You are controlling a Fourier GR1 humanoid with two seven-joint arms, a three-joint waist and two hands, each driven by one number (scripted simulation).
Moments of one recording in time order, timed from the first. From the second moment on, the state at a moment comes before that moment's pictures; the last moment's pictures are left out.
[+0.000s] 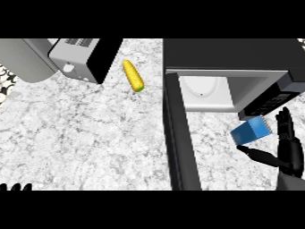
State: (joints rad) left arm 0.84 0.13 -0.32 -2.28 0.01 0.08 -0.43; right arm -0.15 -0.20 -0.28 -0.88 0.00 -0.11 -0.71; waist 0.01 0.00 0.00
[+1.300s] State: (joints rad) left arm 0.83 0.15 -0.32 -2.28 0.04 0.08 -0.43; right arm -0.38 -0.26 -0.40 -0.32 -0.09 0.10 -1.00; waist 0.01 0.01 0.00
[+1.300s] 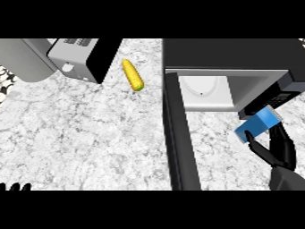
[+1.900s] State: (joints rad) left arm 0.87 0.17 -0.29 -2.27 0.07 0.07 -0.47; right arm -0.35 -0.22 -0.37 -0.38 -0.14 0.21 -0.97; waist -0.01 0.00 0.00
